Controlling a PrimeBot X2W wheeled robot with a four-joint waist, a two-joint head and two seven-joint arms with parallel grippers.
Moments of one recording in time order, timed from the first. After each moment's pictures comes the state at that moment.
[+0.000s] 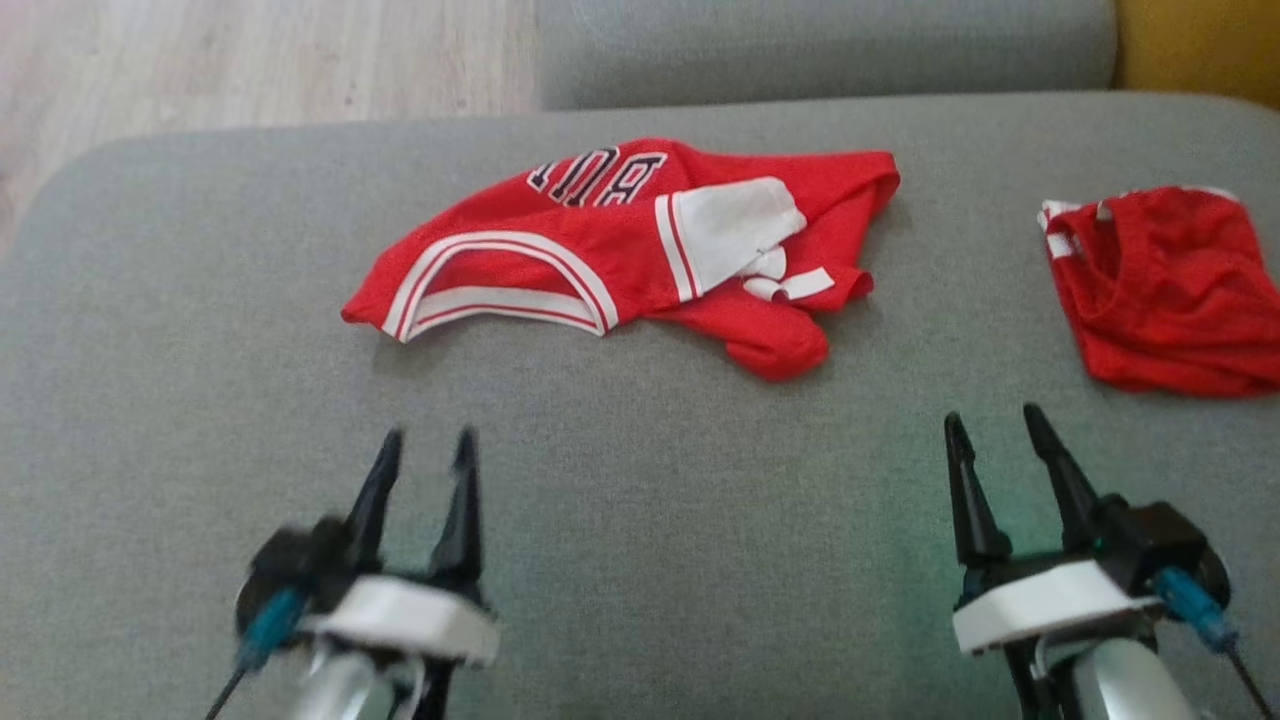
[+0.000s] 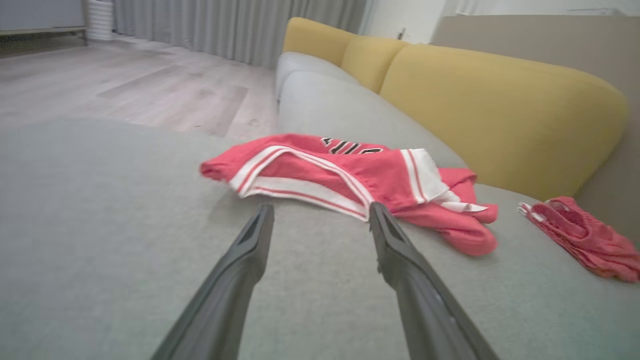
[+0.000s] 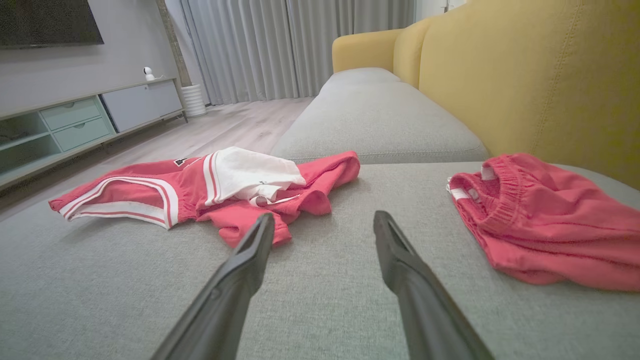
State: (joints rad) left arm -0.10 0.22 -0.47 0.21 -0.59 0.10 -0.21; right arm 0.00 -0.05 0.06 0.22 0.12 0.12 -0.21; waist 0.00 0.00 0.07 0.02
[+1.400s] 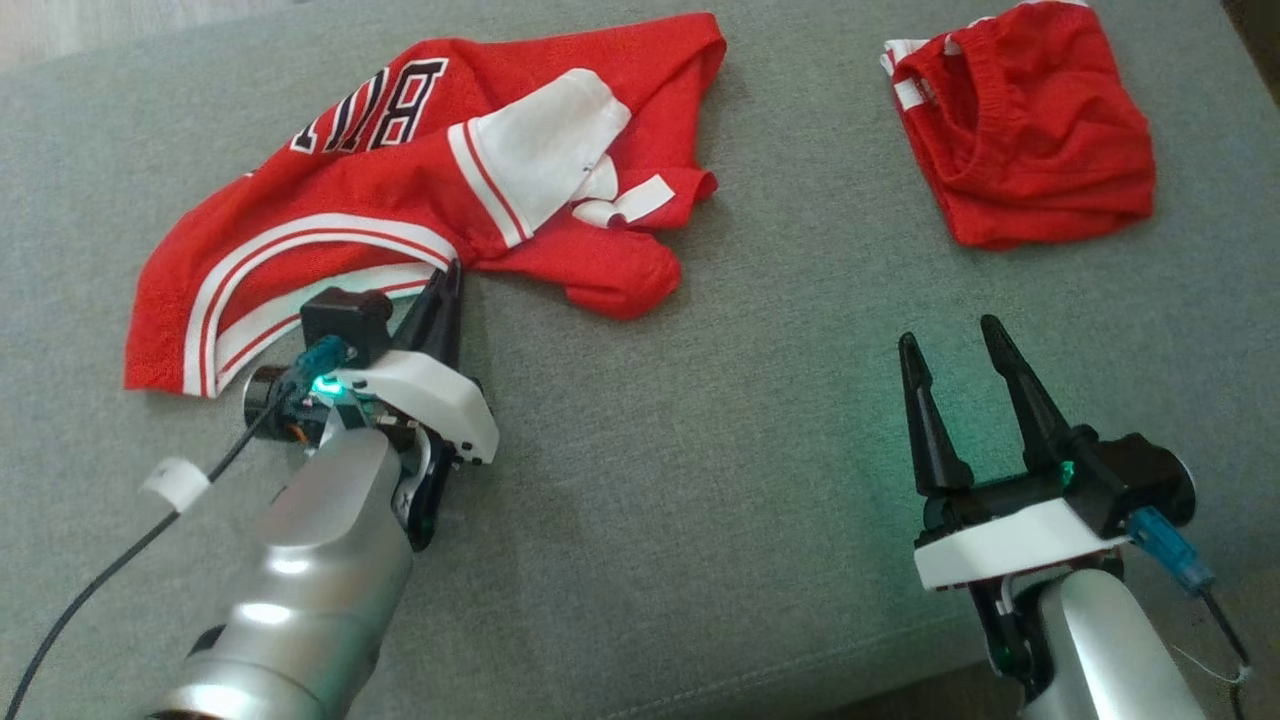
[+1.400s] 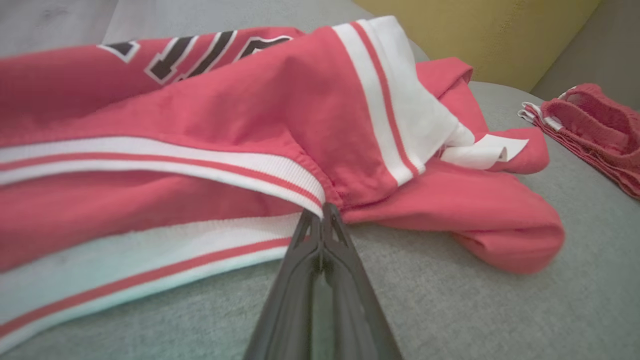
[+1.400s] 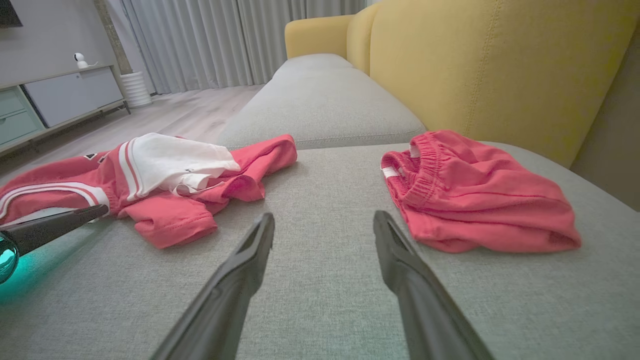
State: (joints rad) left arm -0.73 0.07 -0.55 1.00 -0.56 -0.09 -0.22; right arm -0.12 -0.05 0.14 0.17 0.11 0.12 -0.23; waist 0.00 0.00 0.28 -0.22
